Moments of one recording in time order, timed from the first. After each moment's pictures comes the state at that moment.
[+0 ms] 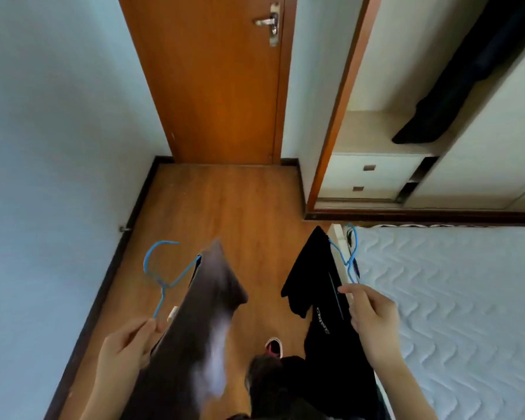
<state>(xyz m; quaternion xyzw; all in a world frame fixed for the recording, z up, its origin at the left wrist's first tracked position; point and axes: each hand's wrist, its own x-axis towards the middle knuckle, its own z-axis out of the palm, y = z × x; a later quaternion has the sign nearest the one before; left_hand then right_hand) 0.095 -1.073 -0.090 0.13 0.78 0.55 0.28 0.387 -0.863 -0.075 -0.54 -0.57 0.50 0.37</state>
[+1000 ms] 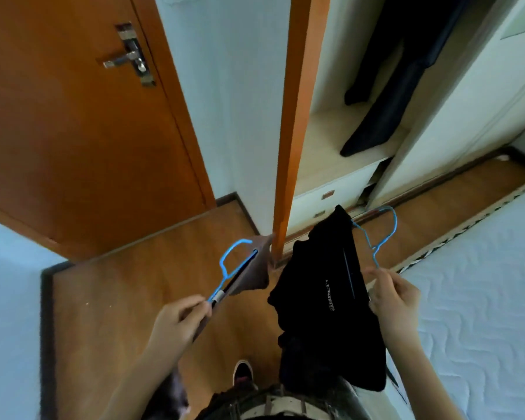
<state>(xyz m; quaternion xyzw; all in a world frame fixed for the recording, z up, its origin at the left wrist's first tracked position) -0.141 -0.412 -0.053 0.50 0.69 0.28 0.44 0.189 -0.365 -0.066 -0.67 -0.33 0.42 0.52</state>
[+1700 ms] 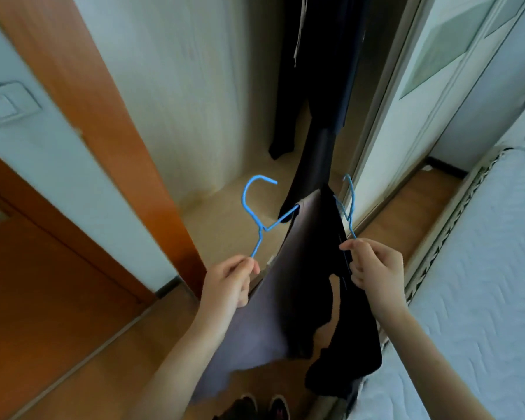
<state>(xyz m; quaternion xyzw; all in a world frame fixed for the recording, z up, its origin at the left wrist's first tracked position) 0.098 0.001 0.013 0.47 0.52 0.38 0.60 0.321 -0.038 0.017 -0.63 -0.29 0.39 0.61</state>
